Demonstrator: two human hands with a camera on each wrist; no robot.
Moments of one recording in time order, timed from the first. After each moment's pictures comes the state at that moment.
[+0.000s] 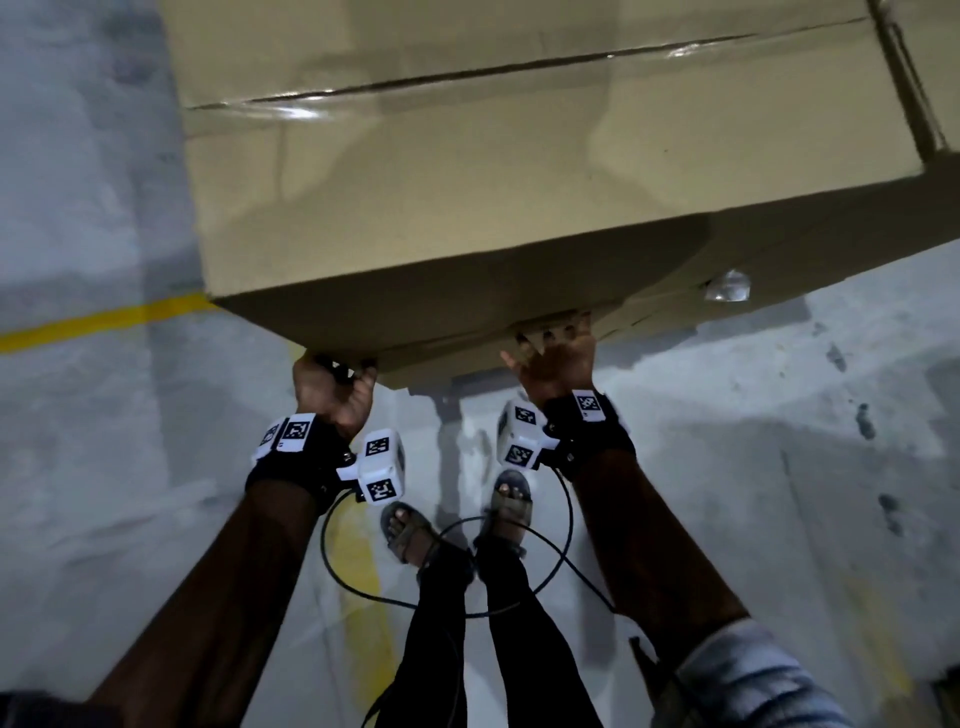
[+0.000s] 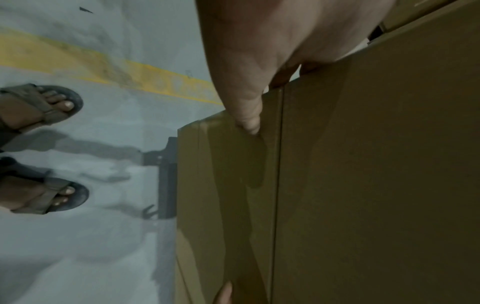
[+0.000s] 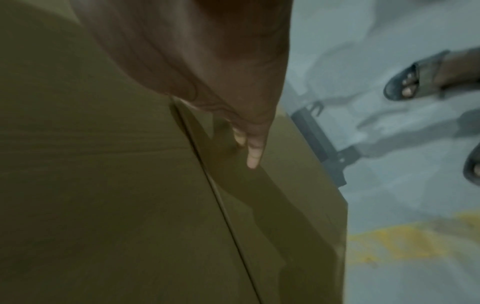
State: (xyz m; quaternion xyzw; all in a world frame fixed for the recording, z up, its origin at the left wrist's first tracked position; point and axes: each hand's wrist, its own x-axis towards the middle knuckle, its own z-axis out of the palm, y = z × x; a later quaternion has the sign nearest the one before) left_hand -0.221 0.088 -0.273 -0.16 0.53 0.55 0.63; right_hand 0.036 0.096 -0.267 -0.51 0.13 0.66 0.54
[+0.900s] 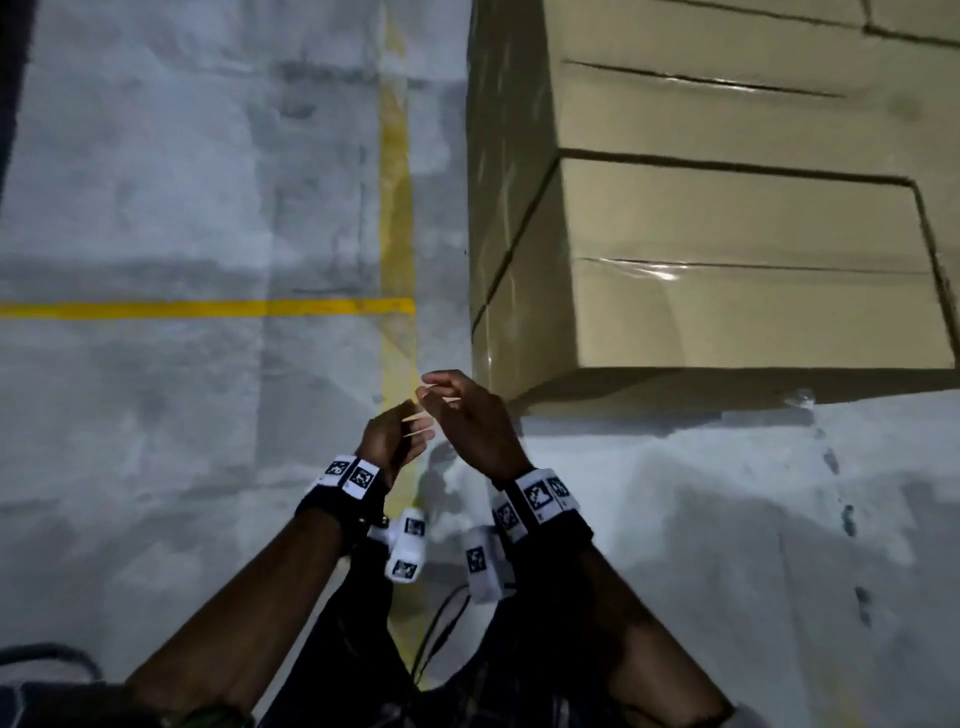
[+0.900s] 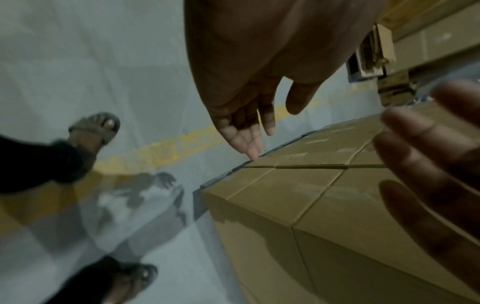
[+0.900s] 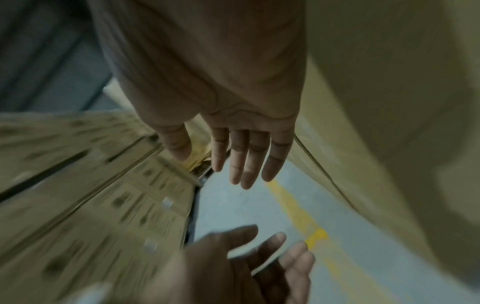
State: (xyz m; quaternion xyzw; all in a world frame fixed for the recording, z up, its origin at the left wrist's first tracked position) left_hand -0.434 0.017 -0.179 0.03 0.63 0.32 0.71; right_hand -0.301 0.039 -0.089 -0.60 -0.52 0.58 0.18
